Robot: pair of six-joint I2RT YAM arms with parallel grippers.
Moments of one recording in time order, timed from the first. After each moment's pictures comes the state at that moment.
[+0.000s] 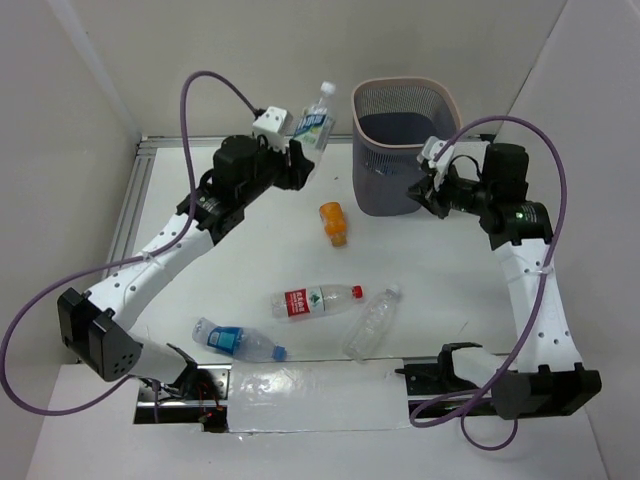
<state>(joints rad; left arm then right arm) -0.55 1.40 1.31 -0.16 -0.04 -0.17 0.02 1.13 1.38 -0.72 -0.77 -0.69</state>
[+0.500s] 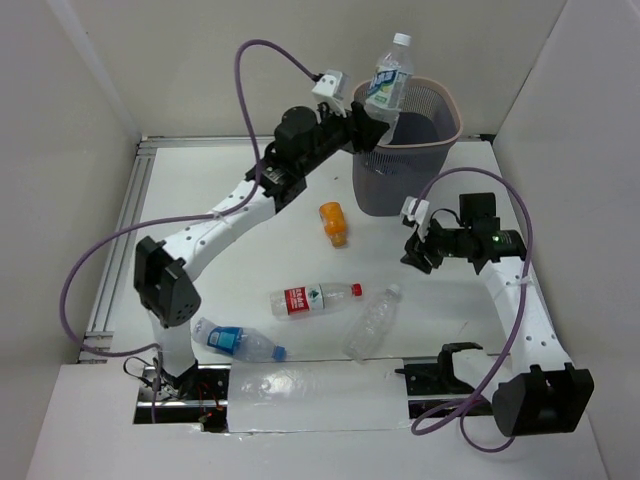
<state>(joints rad) -0.70 1.82 1.84 0.12 0.09 -0.36 0.03 1.04 0.99 -0.86 -0.74 -0.90</state>
